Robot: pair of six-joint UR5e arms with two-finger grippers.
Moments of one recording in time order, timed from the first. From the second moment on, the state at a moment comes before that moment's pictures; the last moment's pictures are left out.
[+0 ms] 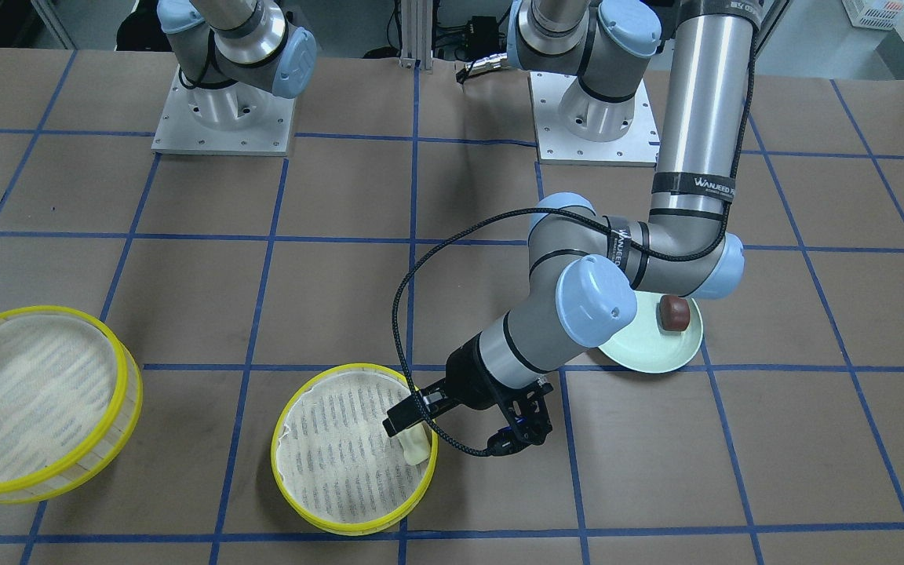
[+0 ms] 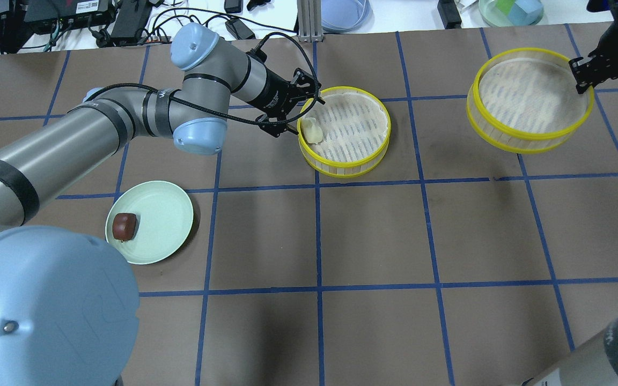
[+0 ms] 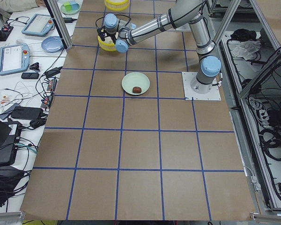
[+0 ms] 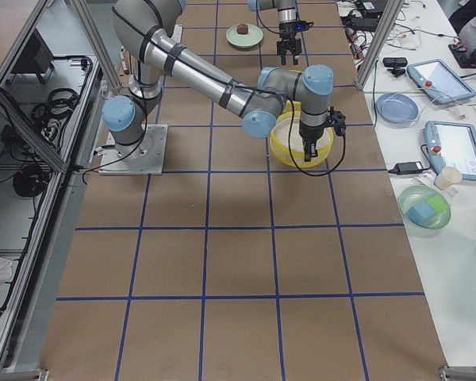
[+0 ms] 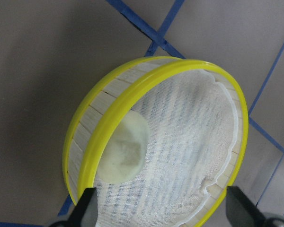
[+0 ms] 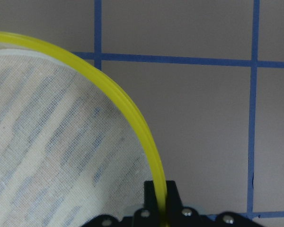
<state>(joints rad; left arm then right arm) -1.71 -2.13 -1.59 -0.73 1.01 -0.75 1.14 -1.19 1.49 -2.03 -1.61 -0.47</state>
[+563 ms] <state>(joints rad) -1.60 -2.02 -1.58 -0.93 1.29 -0.37 1.30 -1.23 1.50 -2.00 -1.61 -0.25</state>
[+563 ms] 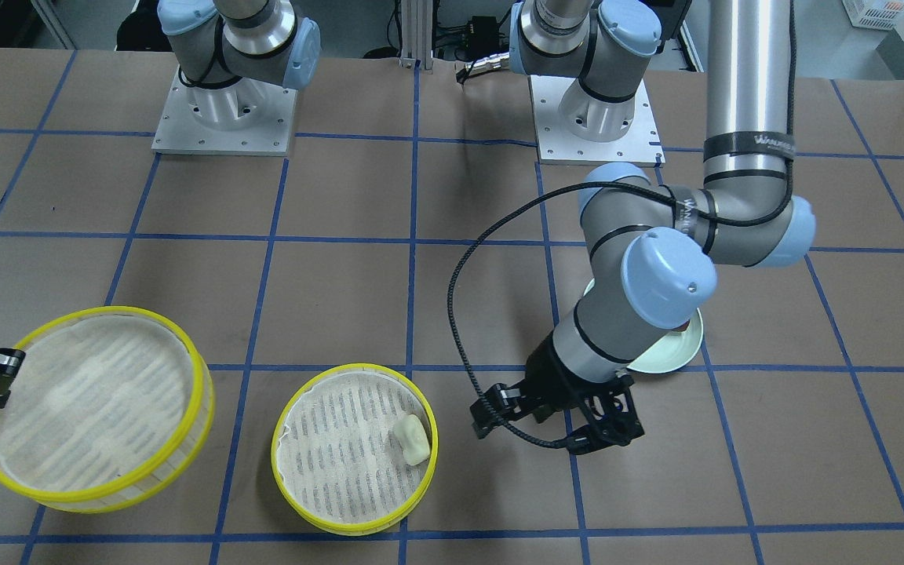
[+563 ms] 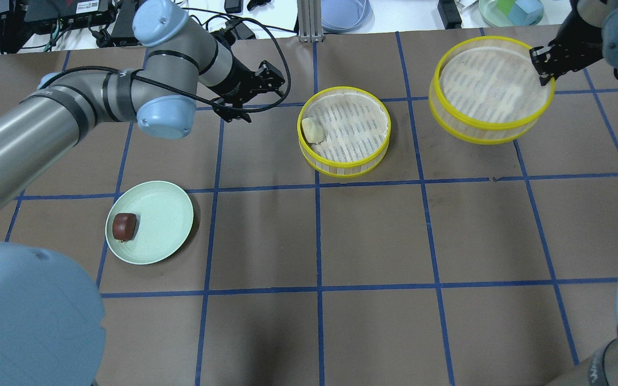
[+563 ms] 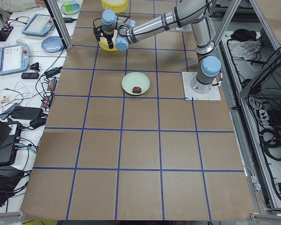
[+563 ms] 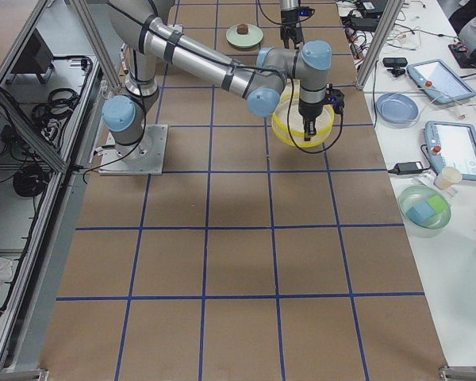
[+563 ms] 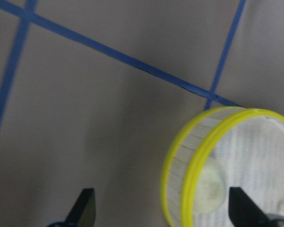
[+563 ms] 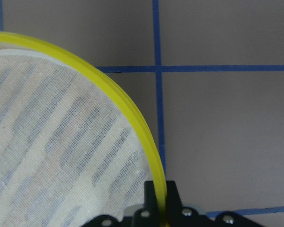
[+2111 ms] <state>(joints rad) -1.28 -1.91 -1.83 -1.24 1.59 0.39 1.68 -1.13 1.54 -2.13 -1.61 0.22</state>
